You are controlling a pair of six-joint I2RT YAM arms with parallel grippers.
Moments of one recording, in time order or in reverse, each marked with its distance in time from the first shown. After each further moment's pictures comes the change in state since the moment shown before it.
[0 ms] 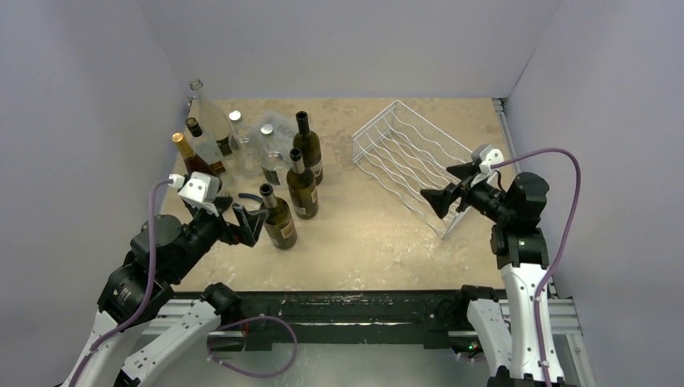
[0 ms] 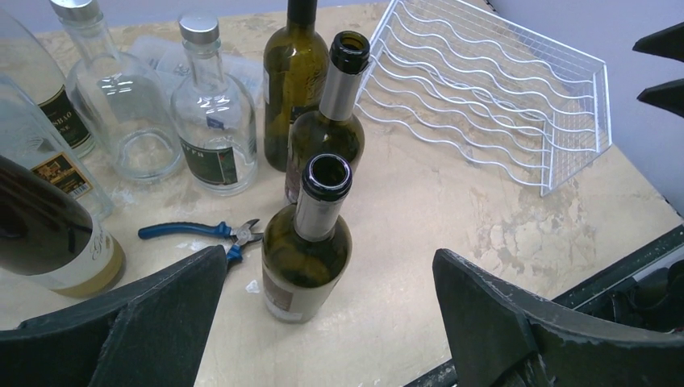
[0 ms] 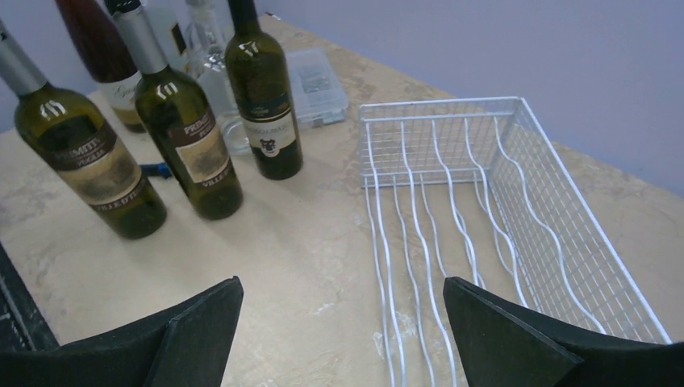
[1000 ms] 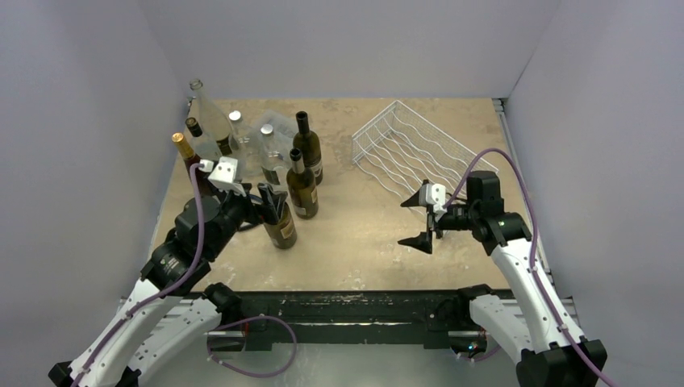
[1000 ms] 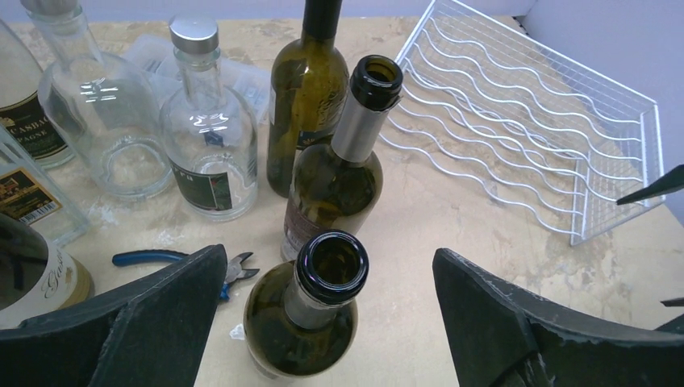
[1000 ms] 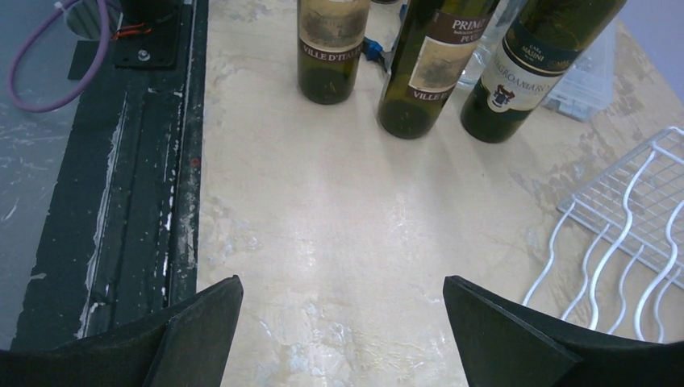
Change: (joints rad) left arm 0.000 0.119 -0.202 0.324 -0.092 -0.043; right arm 0.283 0.166 0.005 -0.385 -0.231 -0.675
